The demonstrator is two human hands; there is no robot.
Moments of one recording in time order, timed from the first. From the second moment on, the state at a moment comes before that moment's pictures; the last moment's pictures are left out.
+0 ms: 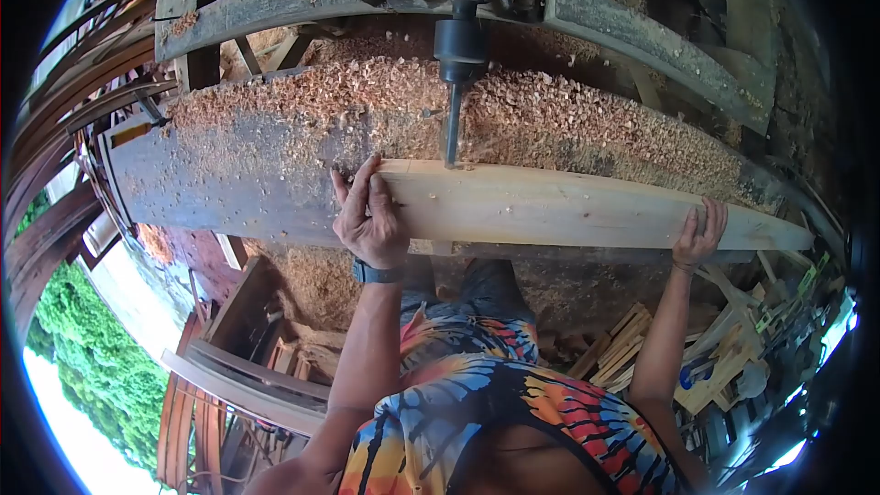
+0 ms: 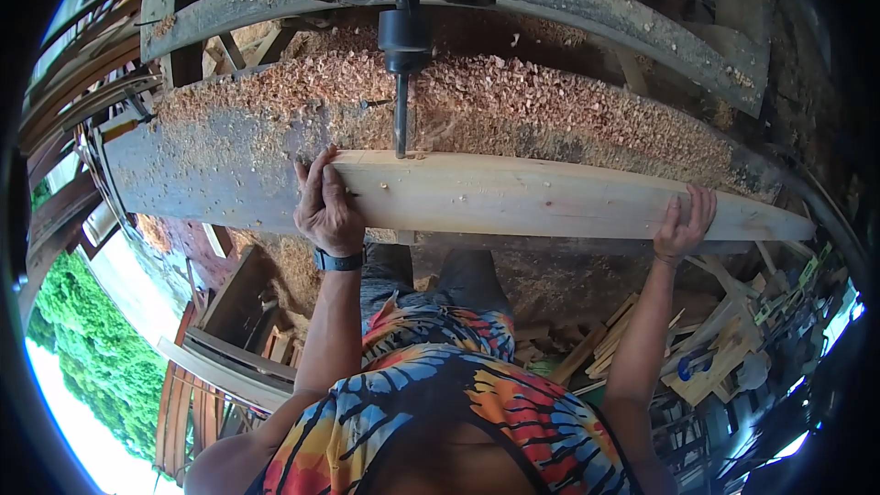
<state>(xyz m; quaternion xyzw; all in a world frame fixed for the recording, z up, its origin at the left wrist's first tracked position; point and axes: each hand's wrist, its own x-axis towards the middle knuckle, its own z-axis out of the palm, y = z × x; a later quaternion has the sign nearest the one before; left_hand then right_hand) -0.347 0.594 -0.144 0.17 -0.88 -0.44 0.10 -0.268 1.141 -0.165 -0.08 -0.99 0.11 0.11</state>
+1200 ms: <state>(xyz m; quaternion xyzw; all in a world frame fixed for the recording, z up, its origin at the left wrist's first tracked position) -0.394 0.598 -0.145 0.16 -0.89 -0.41 0.10 -0.295 1.142 -0.168 -0.09 -0.98 0.14 0.12</state>
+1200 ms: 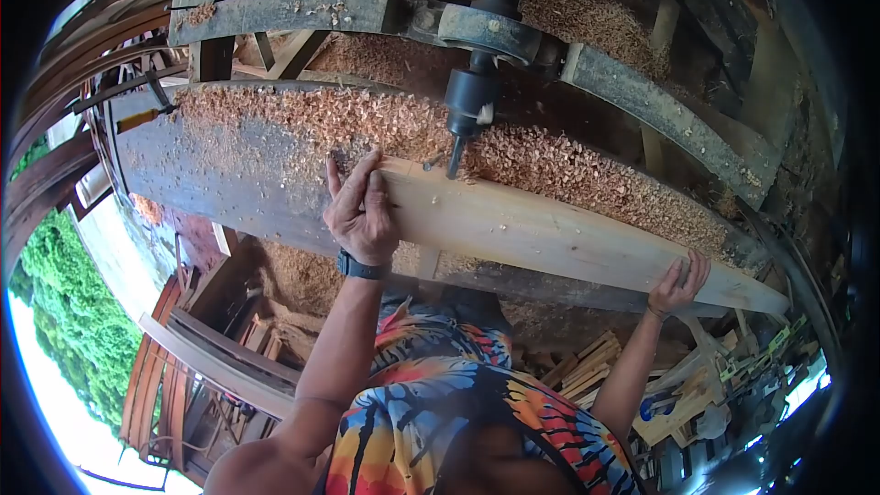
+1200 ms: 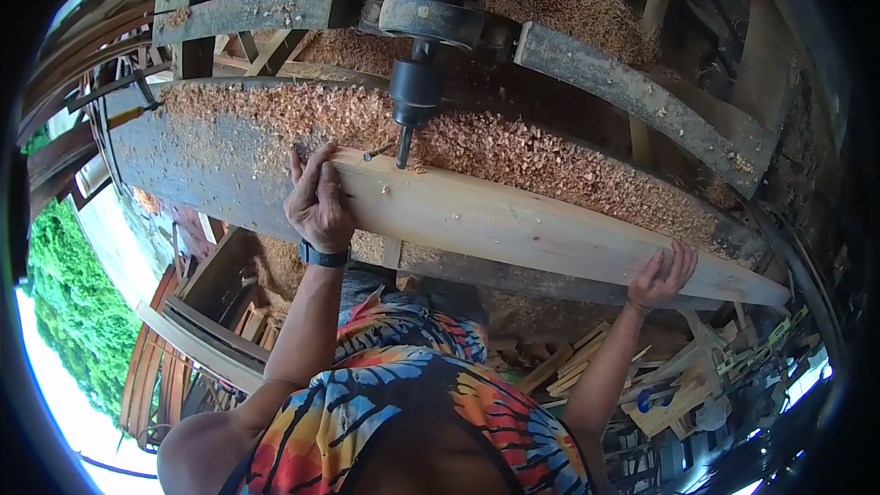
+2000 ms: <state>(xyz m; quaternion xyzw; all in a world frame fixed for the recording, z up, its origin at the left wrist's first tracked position) -0.410 0.591 -0.158 0.14 -0.86 -0.49 0.12 -0.308 1.142 -0.174 -0.12 -0.97 0.12 0.14</state>
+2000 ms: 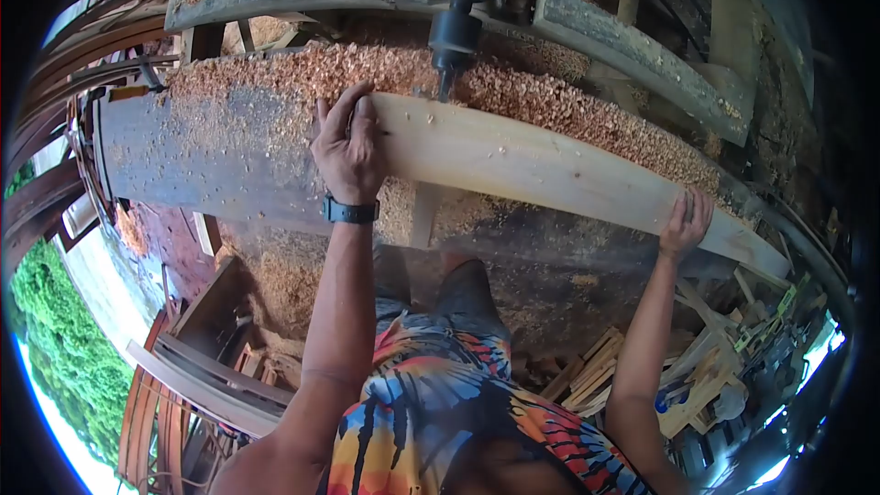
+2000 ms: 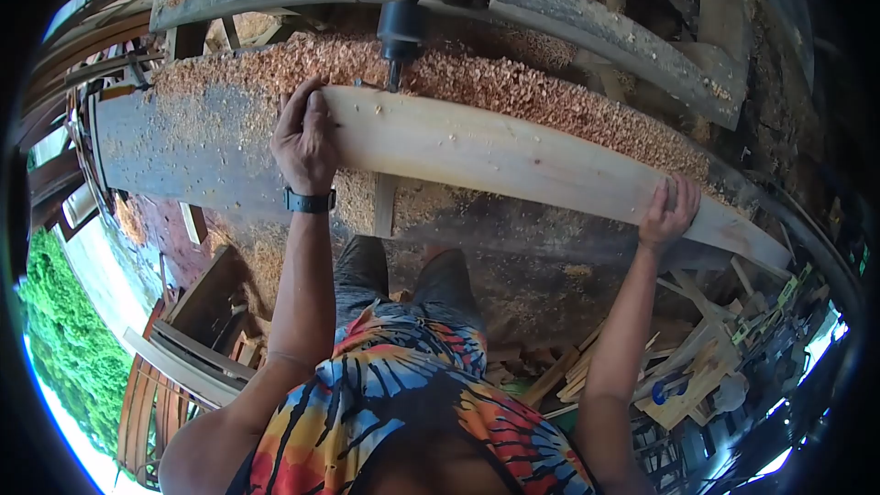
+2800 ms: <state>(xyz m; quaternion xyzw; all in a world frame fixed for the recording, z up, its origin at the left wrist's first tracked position) -0.317 0.600 -0.143 0.20 -0.88 -0.42 0.08 -0.261 1.153 -0.170 -0.06 -0.98 0.10 0.12</state>
